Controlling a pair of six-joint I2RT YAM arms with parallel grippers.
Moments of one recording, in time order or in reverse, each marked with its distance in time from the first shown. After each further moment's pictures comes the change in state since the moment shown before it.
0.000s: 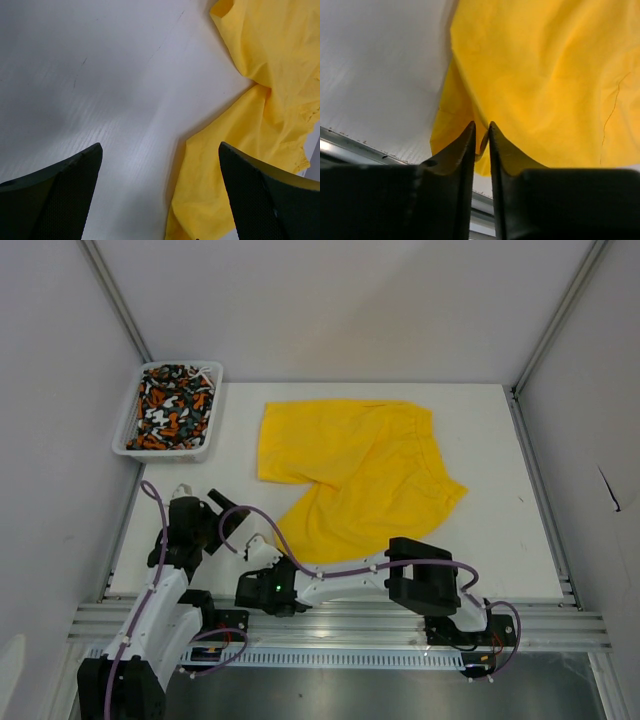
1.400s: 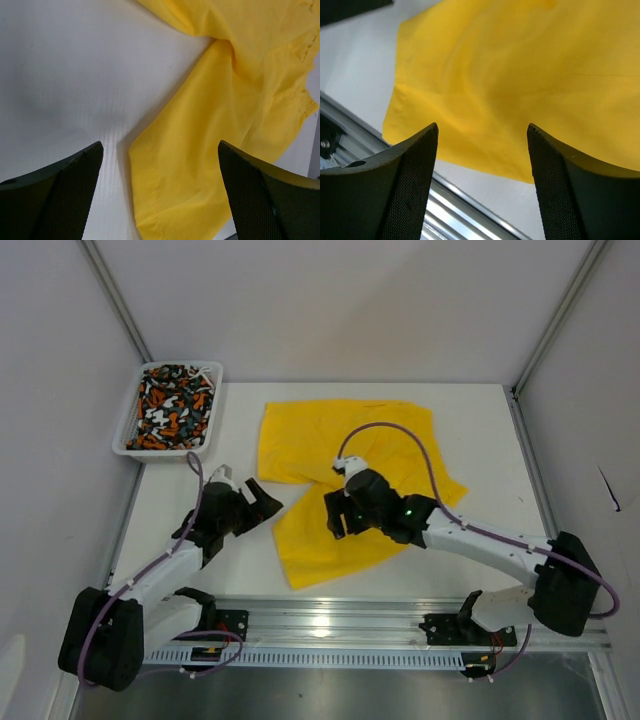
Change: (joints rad) left arm -0.307 0.327 0.048 0.355 0.001 0.053; right arm -0.644 -0.813 -0.587 0.377 -0.671 -0.108
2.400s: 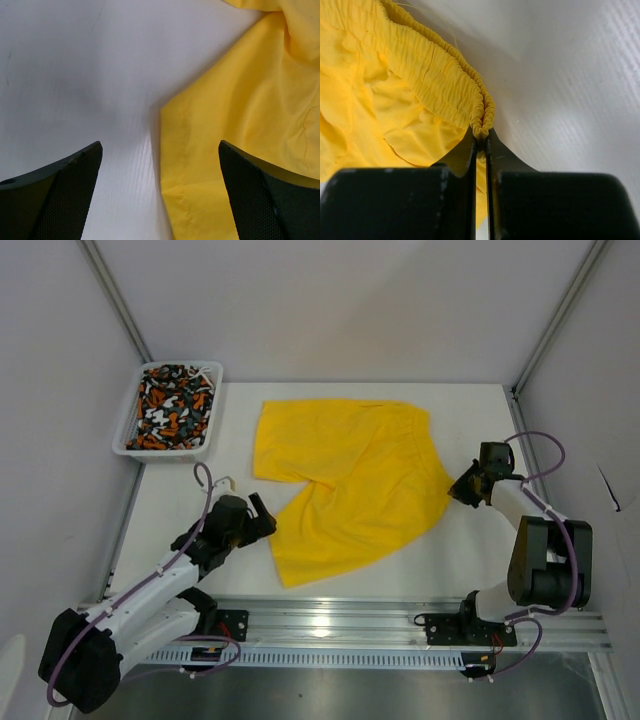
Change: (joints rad) left arm -0.192 -0.198 0.028 -0.361 -0.372 0.002; right arm -0.963 0.175 -0.140 0.079 -0.169 0.246
